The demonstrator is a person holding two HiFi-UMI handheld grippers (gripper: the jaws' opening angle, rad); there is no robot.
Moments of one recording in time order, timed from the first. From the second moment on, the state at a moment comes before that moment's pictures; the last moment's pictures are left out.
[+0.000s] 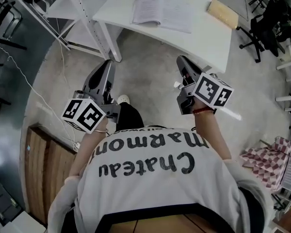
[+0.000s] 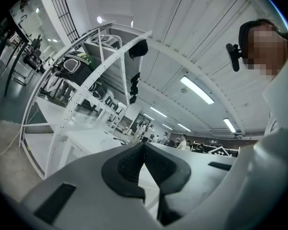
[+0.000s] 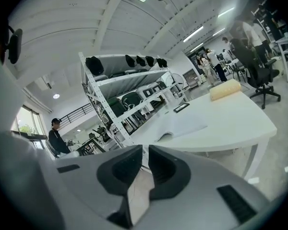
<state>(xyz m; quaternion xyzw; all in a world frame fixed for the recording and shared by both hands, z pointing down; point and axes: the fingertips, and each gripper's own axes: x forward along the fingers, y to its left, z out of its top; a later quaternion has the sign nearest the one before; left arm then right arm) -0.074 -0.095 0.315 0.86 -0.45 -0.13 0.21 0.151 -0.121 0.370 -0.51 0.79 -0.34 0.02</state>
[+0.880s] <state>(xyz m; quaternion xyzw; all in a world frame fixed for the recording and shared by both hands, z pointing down) -0.185 -0.346 0.307 0.88 -0.42 -0.10 0.21 0.064 -0.352 0.405 -0.55 0.73 -0.40 0.04</state>
